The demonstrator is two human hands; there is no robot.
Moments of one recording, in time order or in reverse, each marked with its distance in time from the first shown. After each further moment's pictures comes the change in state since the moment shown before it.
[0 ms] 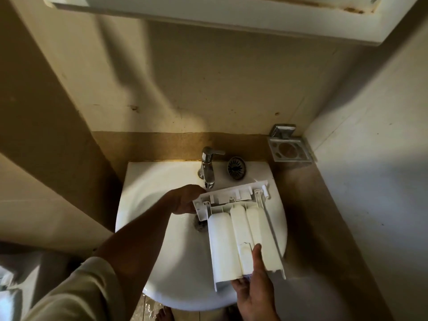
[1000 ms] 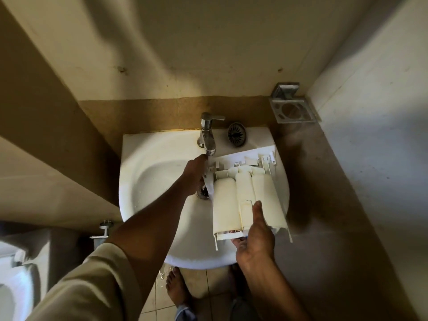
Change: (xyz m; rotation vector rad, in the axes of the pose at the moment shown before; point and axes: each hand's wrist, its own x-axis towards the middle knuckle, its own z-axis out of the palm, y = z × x) left_hand 0.016 -0.025 0.024 -0.309 0.358 0.052; right_hand -0.015 0.005 0.023 -0.017 0.102 -0.058
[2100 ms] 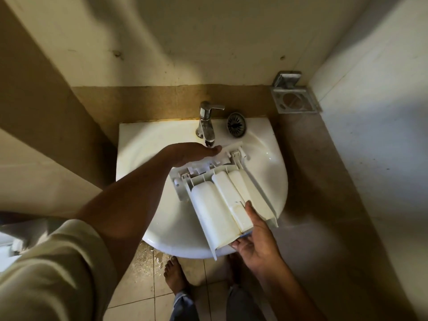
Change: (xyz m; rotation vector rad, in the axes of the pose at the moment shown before) left_hand -0.012 0.050 -0.011 0.920 -0.441 0.080; right_hand 0.005 0.001 -0.029 -0.102 -0.265 0.150
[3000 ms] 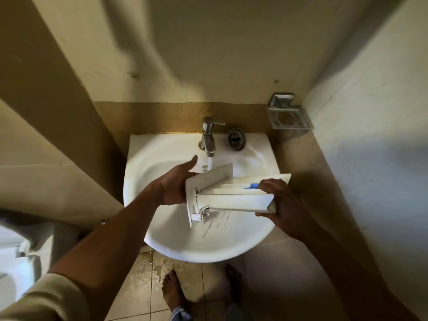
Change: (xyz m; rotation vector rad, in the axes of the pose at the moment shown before) left_hand -0.060 -0.043 0.036 -1.012 -0.241 0.024; right_hand 0.022 -0.124 -0.032 -1.736 -0.427 -1.402
